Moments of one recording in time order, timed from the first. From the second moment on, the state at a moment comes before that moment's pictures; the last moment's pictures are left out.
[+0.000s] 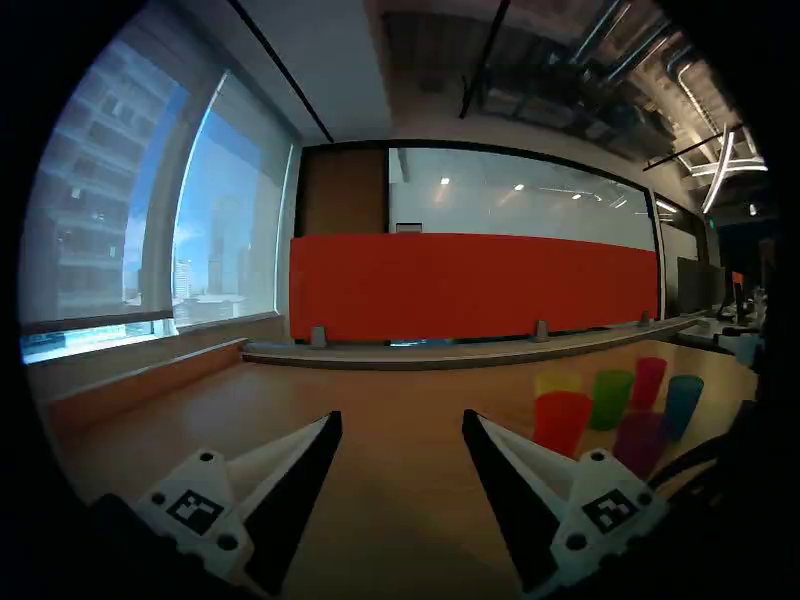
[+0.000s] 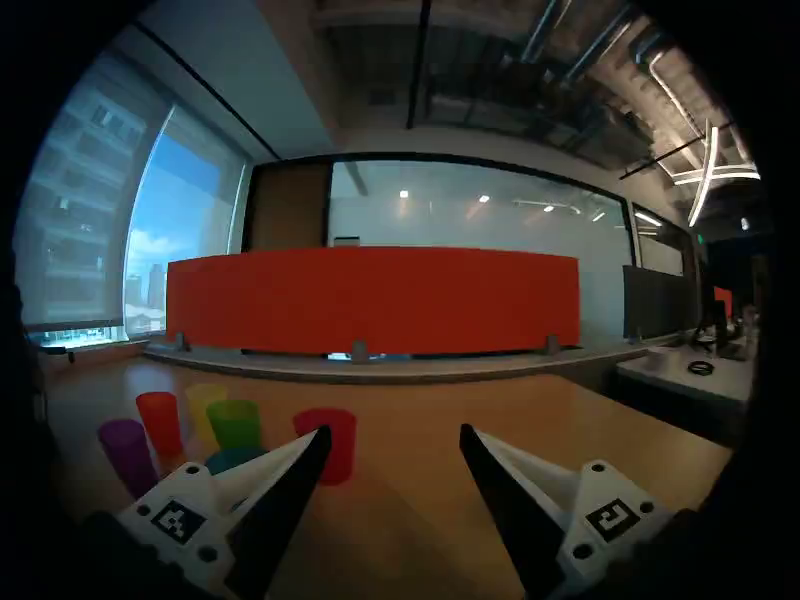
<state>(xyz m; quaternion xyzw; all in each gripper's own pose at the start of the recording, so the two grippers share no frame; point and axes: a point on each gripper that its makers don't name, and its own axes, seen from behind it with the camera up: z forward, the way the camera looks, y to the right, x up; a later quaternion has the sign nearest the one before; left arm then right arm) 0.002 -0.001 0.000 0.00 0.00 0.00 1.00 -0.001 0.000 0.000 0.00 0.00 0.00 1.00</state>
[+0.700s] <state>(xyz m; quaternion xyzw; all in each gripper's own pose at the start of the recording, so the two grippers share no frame) 0.064 0.008 0.005 -0.02 -0.01 -0.01 1.00 0.036 0.005 0.007 0.03 -0.02 -0.01 1.00</state>
